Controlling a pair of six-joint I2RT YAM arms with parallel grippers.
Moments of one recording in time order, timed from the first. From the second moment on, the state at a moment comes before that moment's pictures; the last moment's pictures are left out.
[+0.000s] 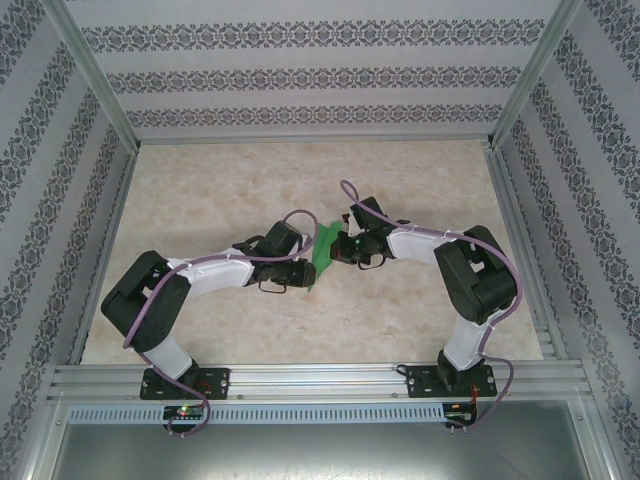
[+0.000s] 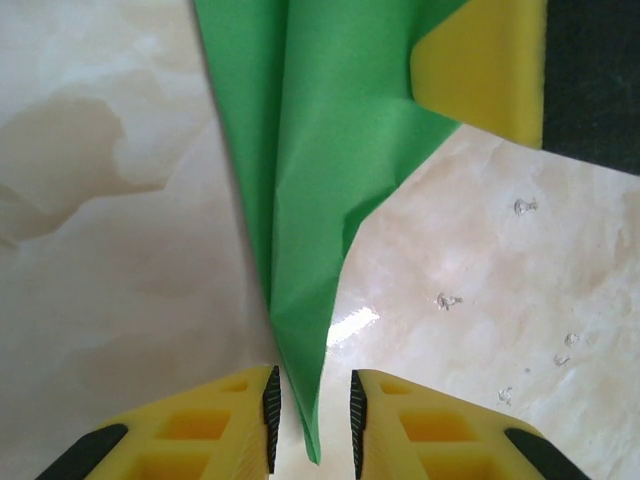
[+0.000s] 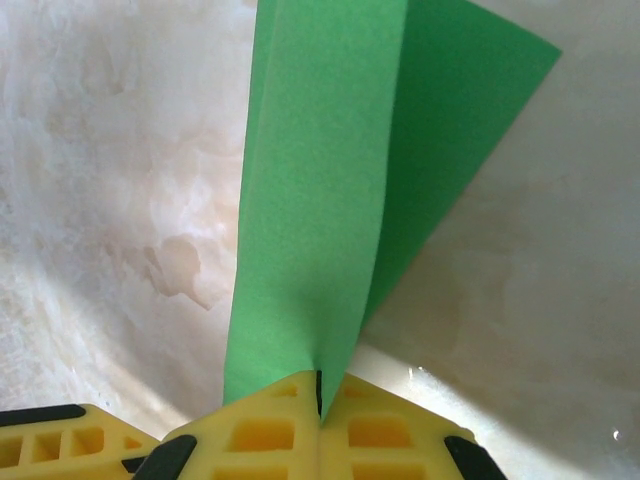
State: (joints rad) left arm -0.66 1.64 0.86 -0.22 0.26 -0.53; right arm 0.49 1.80 0.97 -0.20 -0.46 0.67
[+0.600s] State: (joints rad) left arm -0.70 1.69 0.86 -0.23 0.22 -0.50; right arm 0.49 1.81 0.97 -0.21 -0.46 0.67
